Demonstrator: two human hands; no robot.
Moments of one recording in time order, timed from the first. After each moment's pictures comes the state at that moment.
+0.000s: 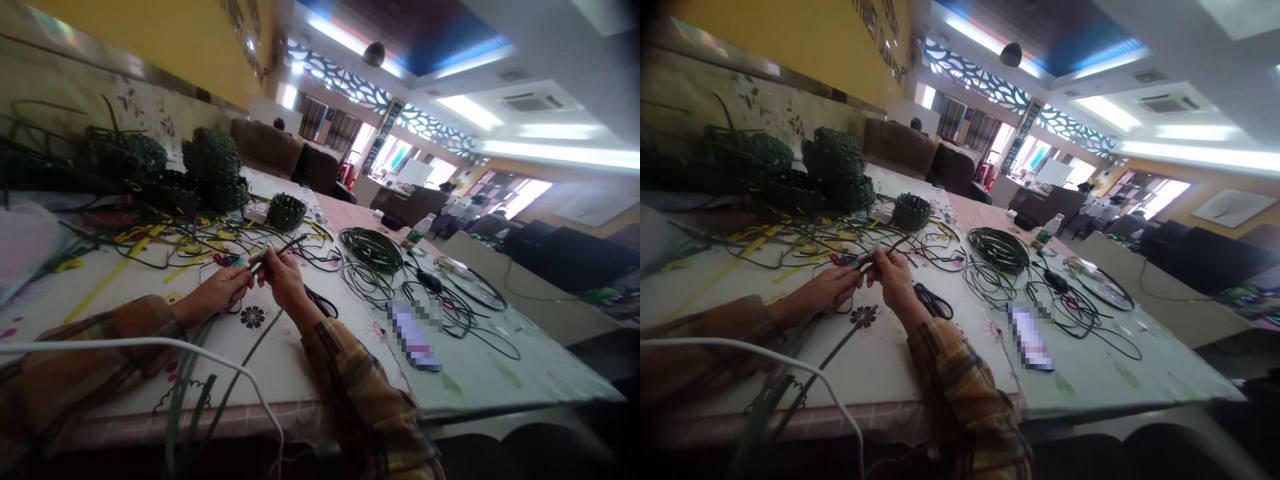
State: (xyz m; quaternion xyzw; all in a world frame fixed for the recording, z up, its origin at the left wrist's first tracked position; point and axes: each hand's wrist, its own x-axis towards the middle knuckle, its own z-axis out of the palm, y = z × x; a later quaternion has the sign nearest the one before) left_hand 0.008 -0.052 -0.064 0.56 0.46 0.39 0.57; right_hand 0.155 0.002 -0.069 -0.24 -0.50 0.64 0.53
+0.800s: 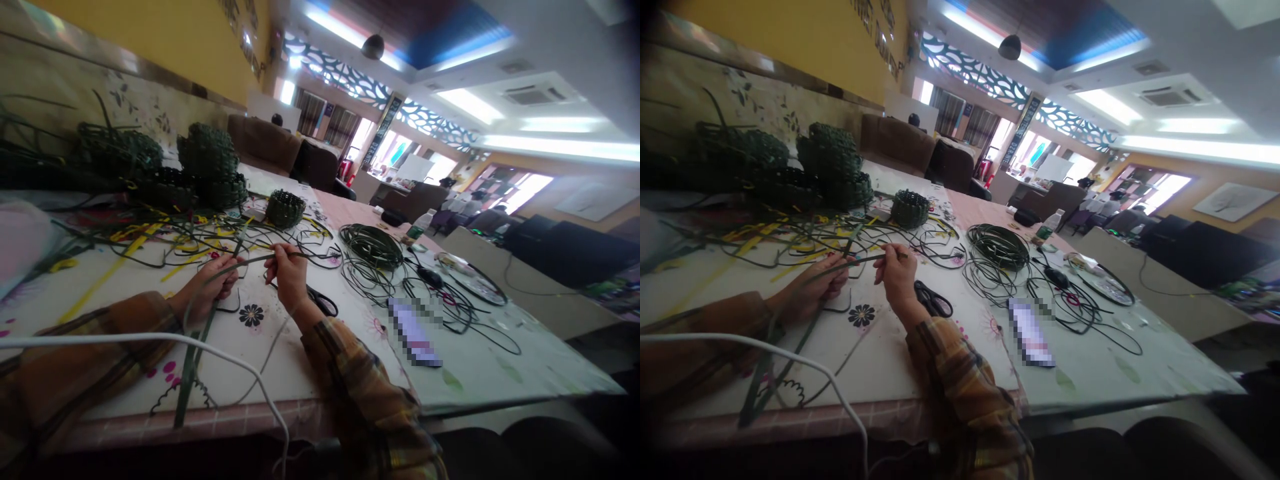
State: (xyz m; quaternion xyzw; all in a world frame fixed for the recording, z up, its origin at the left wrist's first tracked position) left_hand 0.005 -0.038 -0.075 0.41 0.46 0.51 0.60; right_hand 0.157 0.002 -0.064 -0.38 -0.48 0.51 0.60
